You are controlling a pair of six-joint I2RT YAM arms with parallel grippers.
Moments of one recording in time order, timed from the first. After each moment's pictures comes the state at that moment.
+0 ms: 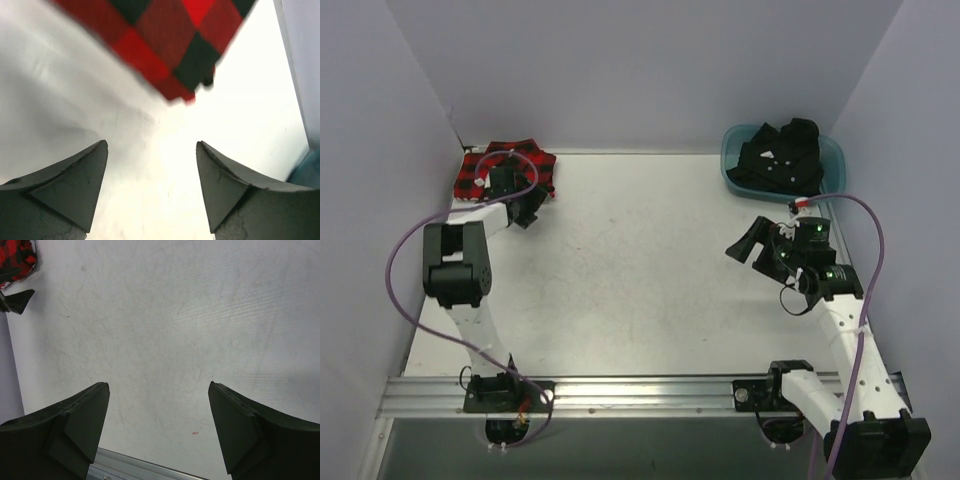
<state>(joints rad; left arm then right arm) 0.04 2.03 1.33 -0.03 0.08 -0.93 0.05 0.92 0.81 -0.62 -0.31 0.52</state>
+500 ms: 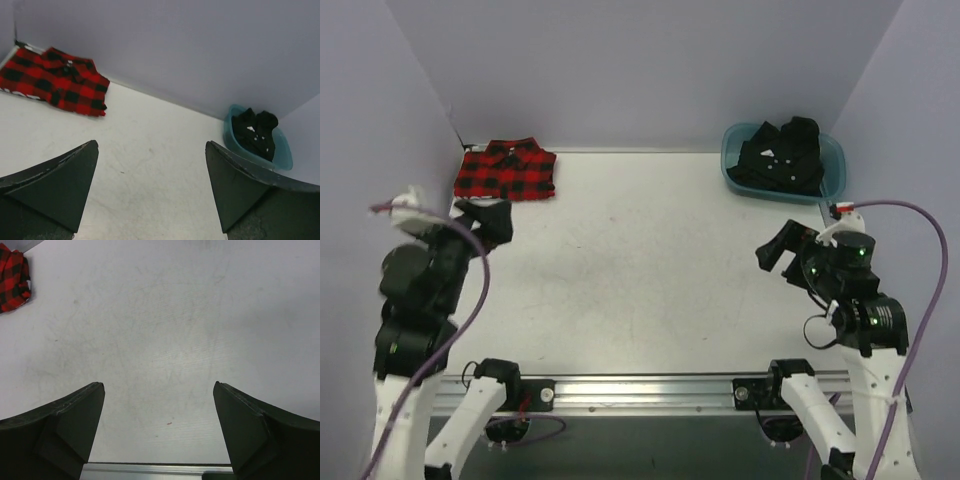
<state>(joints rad) -0.19 0.72 1.12 -0.47 -0.13 -0.54 0.05 0.72 1.06 -0.93 -0.10 0.44</state>
